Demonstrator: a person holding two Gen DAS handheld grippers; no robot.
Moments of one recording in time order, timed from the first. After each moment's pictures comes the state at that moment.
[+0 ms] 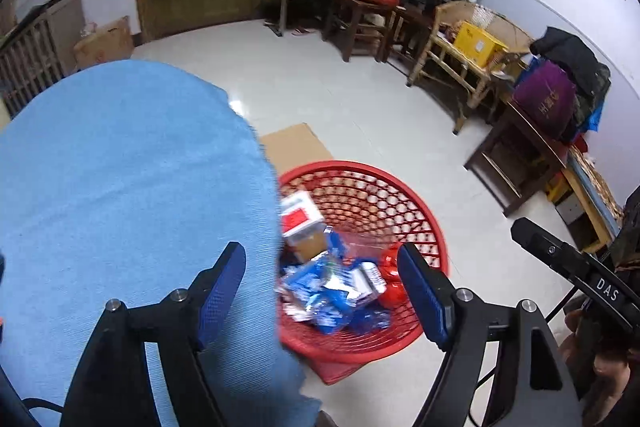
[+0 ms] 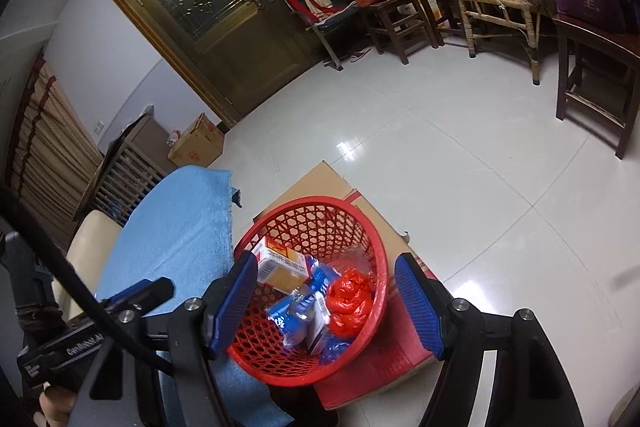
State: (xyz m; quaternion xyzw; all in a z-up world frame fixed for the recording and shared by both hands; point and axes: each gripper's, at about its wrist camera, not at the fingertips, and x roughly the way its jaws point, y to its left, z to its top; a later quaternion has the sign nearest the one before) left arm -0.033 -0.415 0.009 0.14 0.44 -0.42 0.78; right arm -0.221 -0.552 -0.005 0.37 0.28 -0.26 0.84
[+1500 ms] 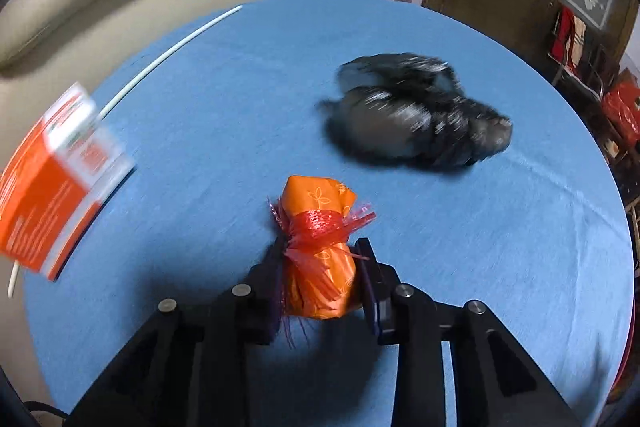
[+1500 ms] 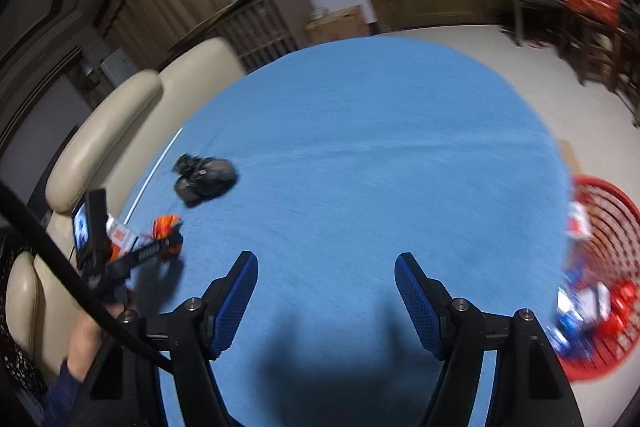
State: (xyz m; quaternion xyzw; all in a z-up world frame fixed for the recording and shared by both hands) left arm 0.144 -0.031 -0.077 -0.02 0.48 -0.02 0.87; right arm 0.025 -0.275 0.005 0.20 0.41 0.01 0.89
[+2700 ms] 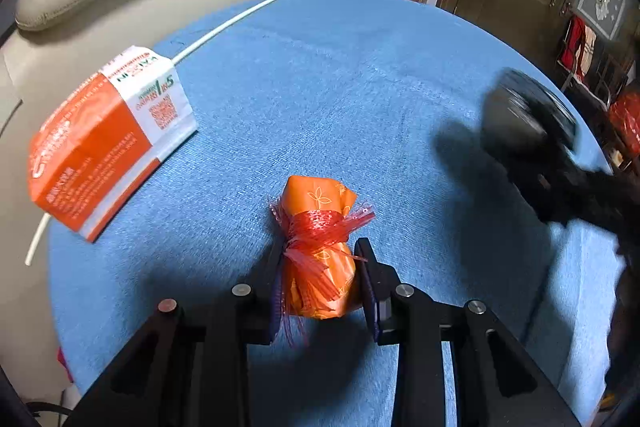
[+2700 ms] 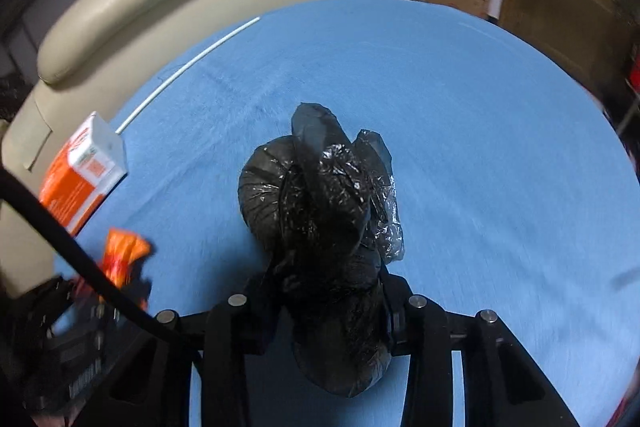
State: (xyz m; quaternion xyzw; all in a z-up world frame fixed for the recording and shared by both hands) left arm 0.127 -0.004 -0.062 -0.03 0.49 0.00 0.87; right arm 0.188 -0.152 -0.041 0.01 0.50 0.14 0.85
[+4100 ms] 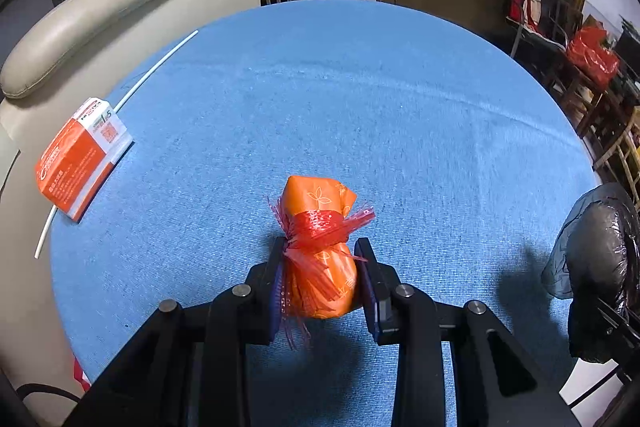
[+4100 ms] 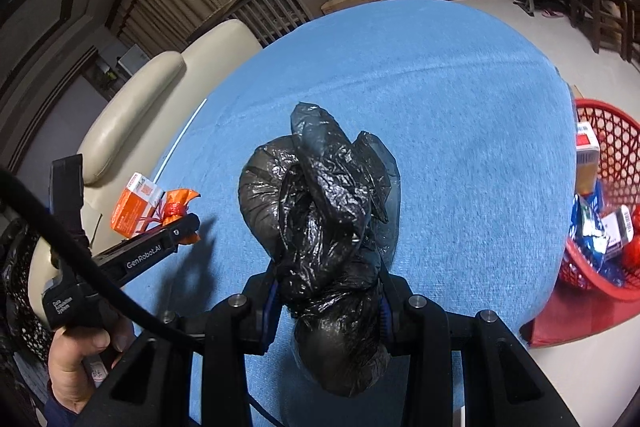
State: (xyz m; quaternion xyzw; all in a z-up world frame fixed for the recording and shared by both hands) left arm 0.042 -0.116 -0.032 0.05 0.47 -0.07 0.88; right arm -0.043 -0.276 -0.037 0.25 0.42 0.04 0.87
